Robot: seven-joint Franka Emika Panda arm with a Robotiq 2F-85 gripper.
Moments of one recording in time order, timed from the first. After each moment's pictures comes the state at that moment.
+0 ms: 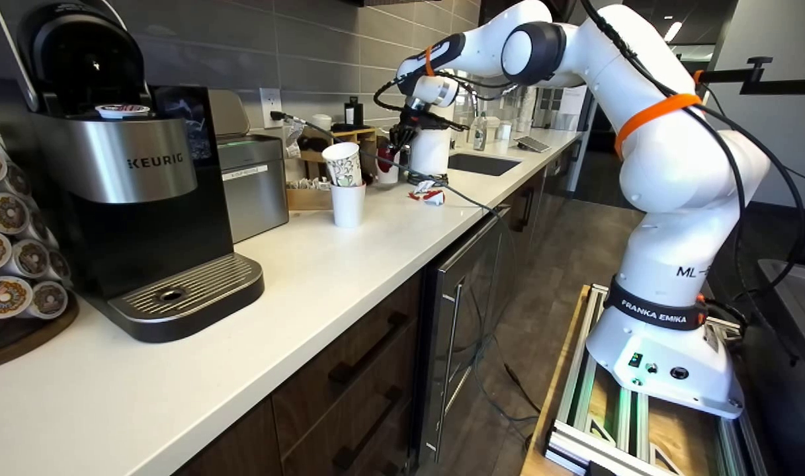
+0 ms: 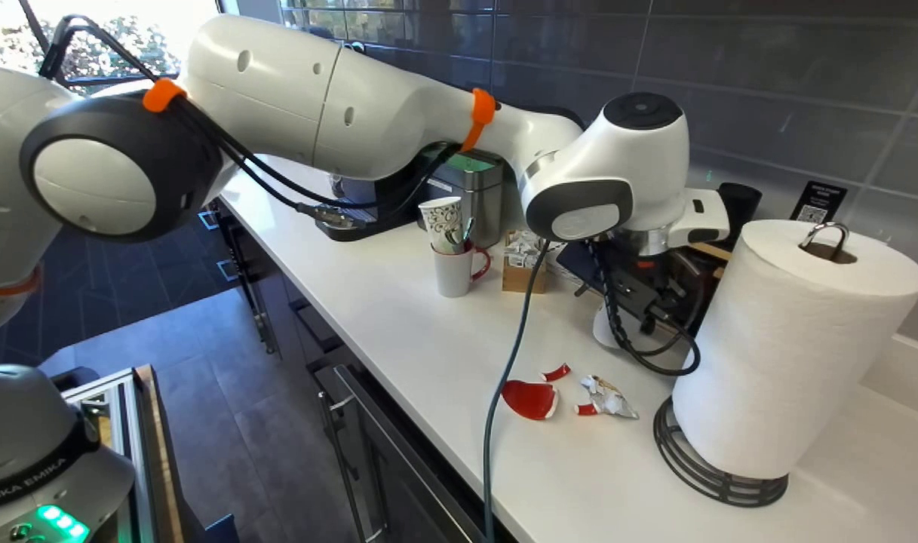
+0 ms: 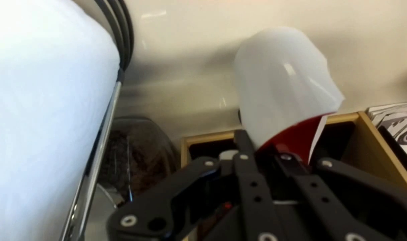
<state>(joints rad) -0.48 0.79 -0.02 -1.14 0.31 2.34 -0.56</state>
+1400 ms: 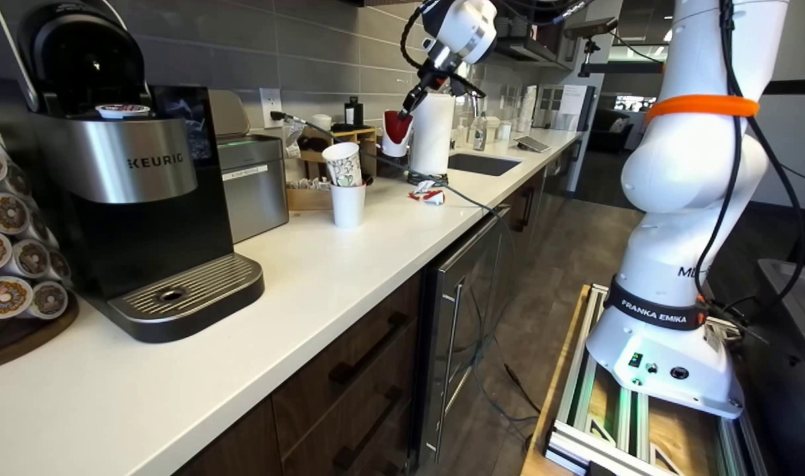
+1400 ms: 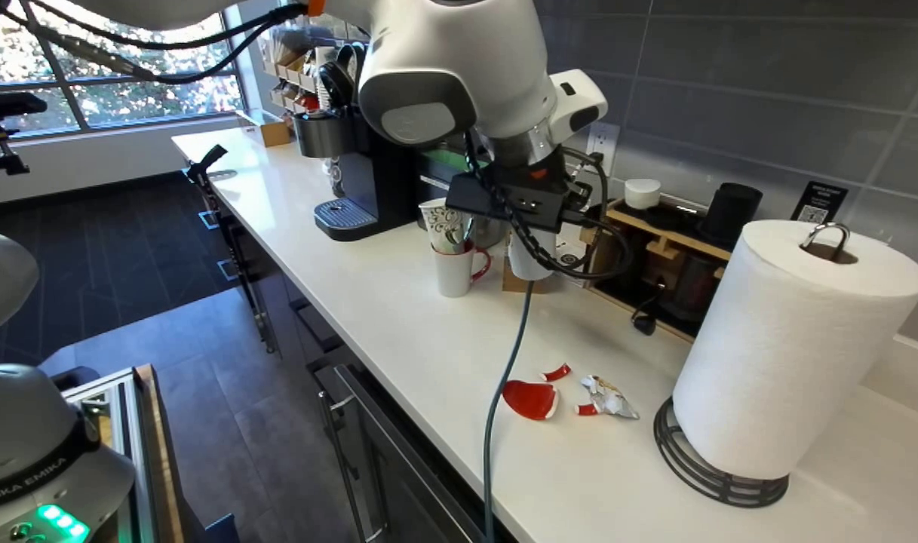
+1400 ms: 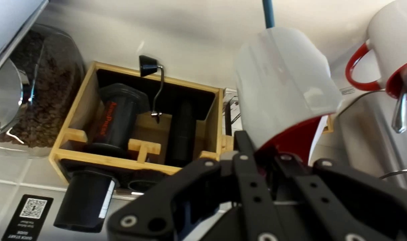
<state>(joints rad) -0.45 0.13 0.02 -1.88 0.58 2.46 -1.15</state>
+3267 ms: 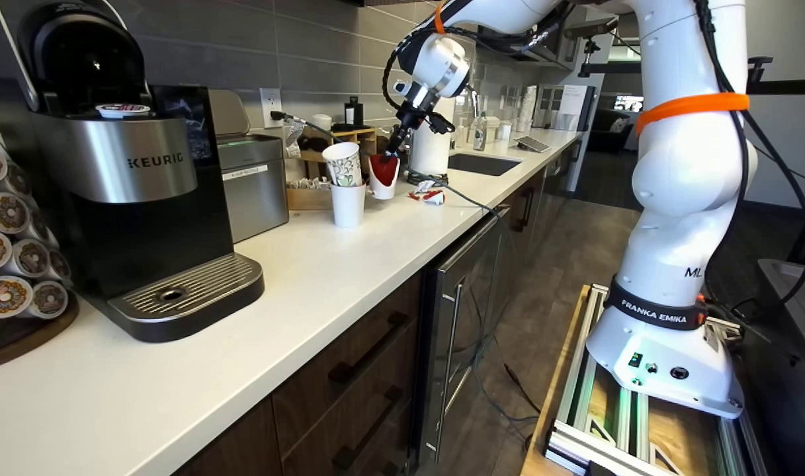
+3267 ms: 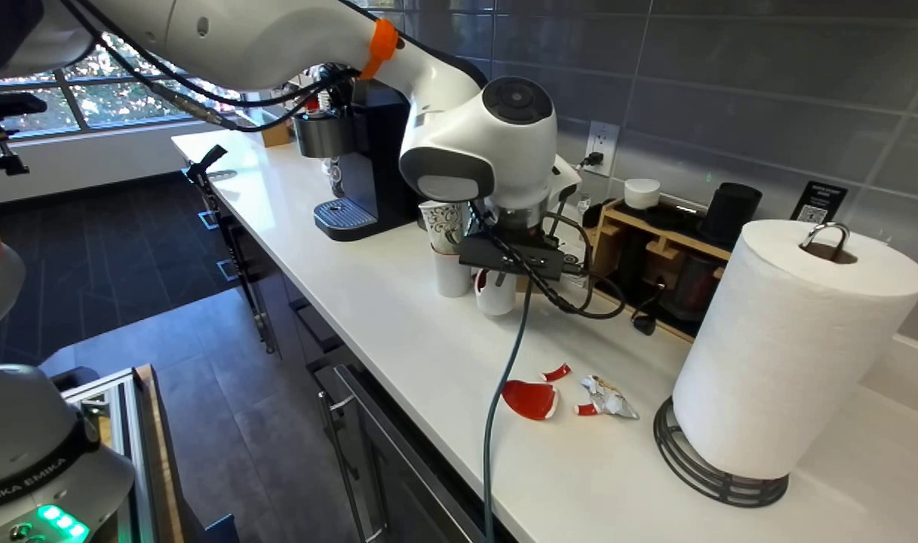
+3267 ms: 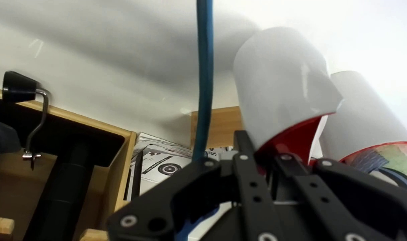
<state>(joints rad) -0.29 0.33 -0.08 -1.81 0.65 2.33 -1.41</state>
